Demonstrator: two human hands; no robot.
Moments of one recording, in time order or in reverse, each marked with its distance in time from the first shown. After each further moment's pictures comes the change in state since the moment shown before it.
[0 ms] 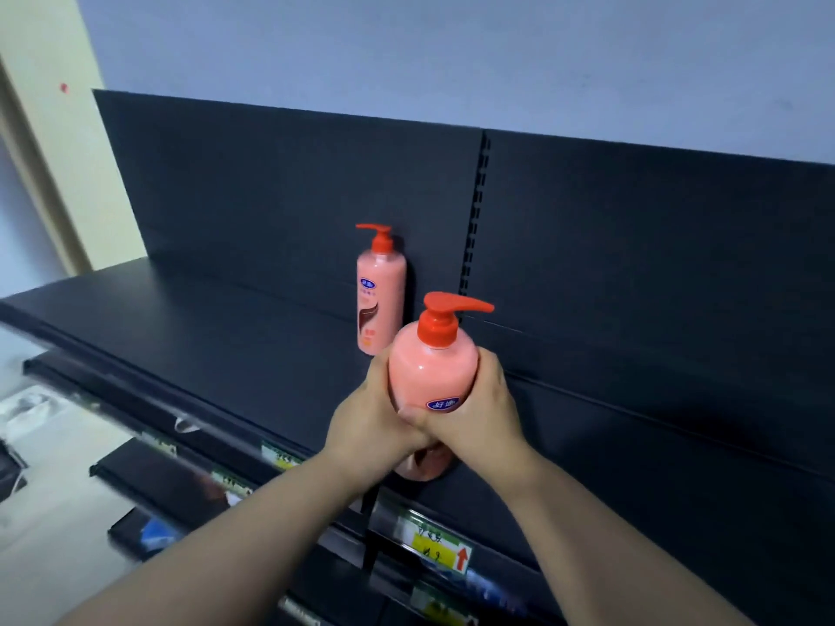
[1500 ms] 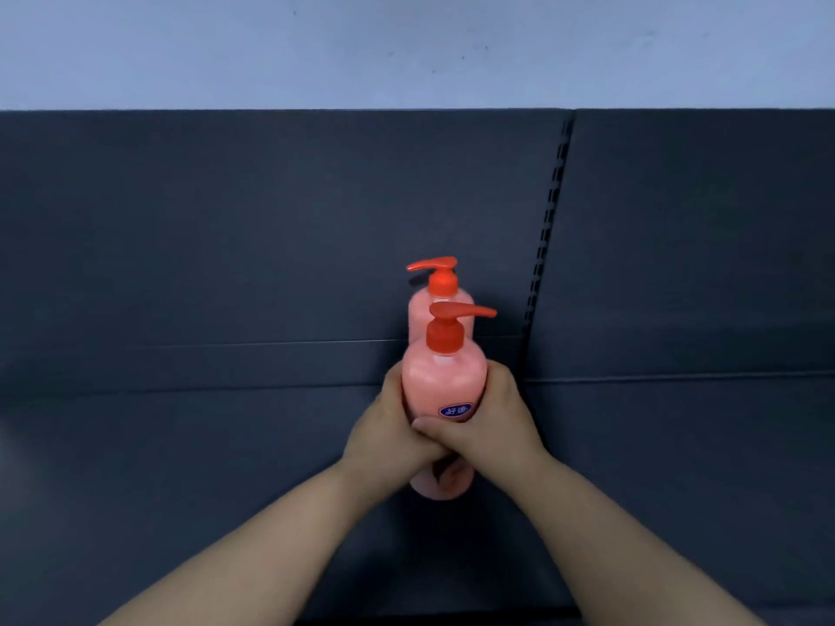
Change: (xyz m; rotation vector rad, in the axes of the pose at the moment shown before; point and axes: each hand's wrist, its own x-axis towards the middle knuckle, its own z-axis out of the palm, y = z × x) left_hand 0.215 -0.153 -0.098 -0.073 -0.448 0.176; right_hand 0.134 -0.041 0.190 -0.113 0.366 0.261
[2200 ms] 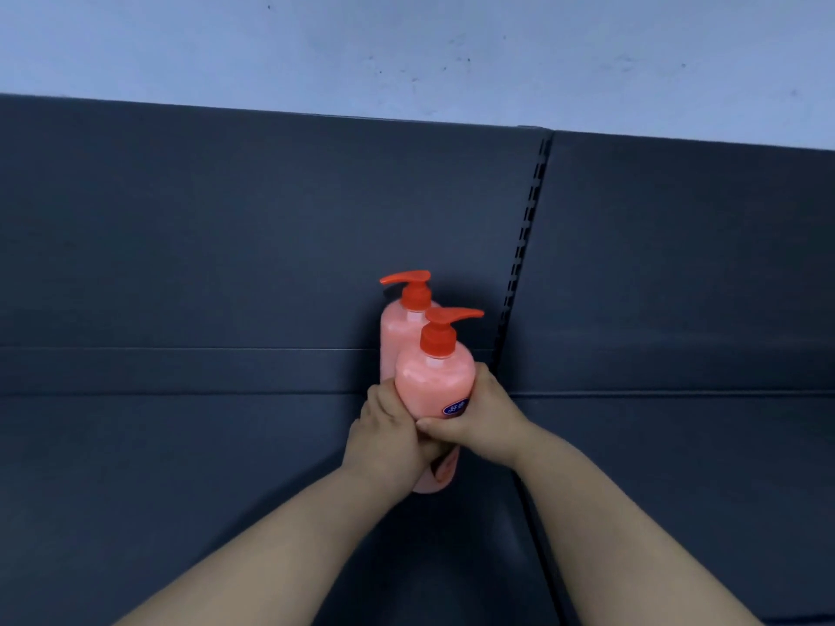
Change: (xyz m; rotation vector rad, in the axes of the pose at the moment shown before) left_hand 0.021 0.018 0.035 0.373 0.016 -0.003; right_hand 0.057 0.036 -0.023 -0.087 -0.265 0.059
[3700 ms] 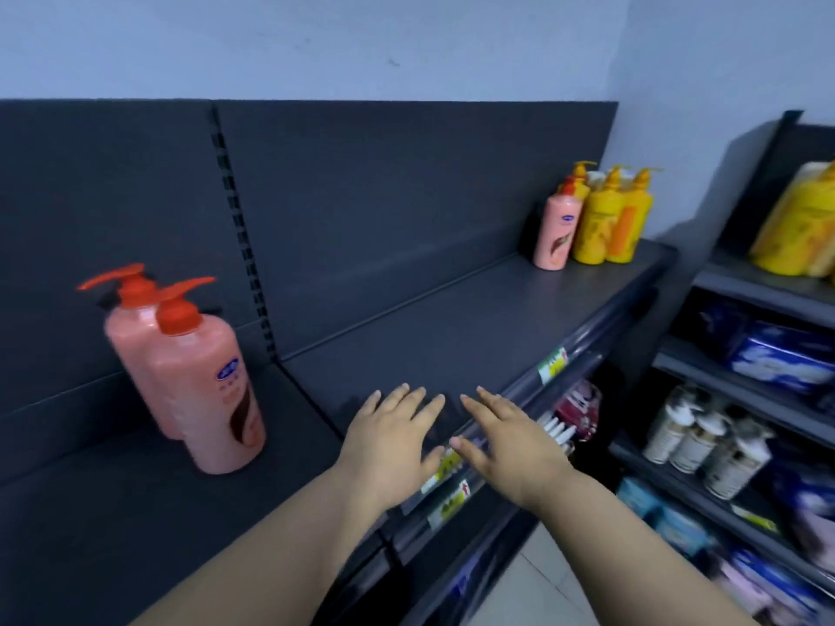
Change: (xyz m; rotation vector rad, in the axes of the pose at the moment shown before) left_hand -0.105 0.111 0.078 0.405 -0.288 1.043; right_hand -0.277 0.060 -0.076 -0.630 0.272 0.514
